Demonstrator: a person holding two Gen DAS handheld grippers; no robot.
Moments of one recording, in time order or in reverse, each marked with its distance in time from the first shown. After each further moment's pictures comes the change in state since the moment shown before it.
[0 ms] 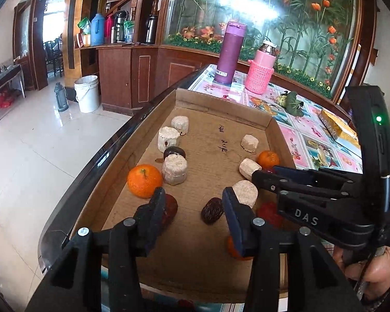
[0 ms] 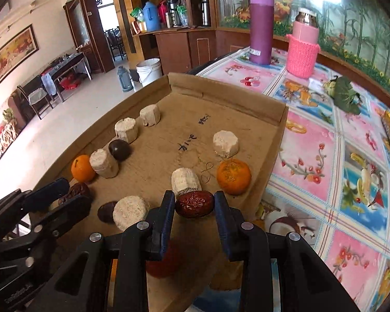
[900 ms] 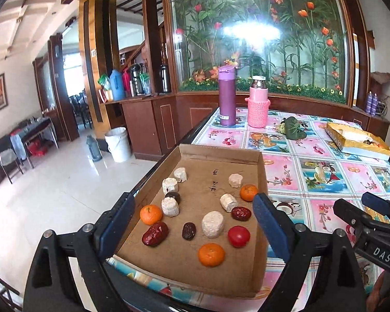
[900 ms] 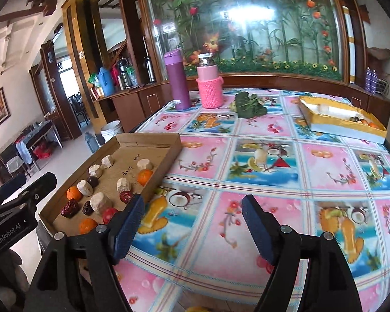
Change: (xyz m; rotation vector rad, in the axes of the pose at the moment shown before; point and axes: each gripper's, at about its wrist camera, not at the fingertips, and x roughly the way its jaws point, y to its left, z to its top) left arm -0.069 -0.093 0.003 0.156 -0.236 0.238; right arm -0.137 -0.071 -0.079 0.263 -0.310 -0.154
